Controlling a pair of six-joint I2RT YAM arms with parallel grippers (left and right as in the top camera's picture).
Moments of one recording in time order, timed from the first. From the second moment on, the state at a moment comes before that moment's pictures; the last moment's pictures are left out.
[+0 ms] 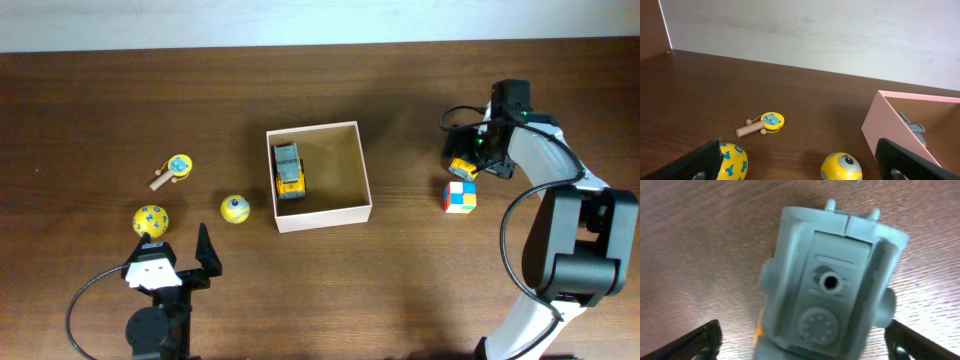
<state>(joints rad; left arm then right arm) 0.08 0.01 0.02 -0.10 -0.01 -0.13 -0.14 1.99 1.39 -0.68 -0.07 0.23</state>
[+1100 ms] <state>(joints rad) 0.08 0.01 0.02 -0.10 -0.01 -0.13 -0.14 1.99 1.39 -0.66 0.04 0.21</state>
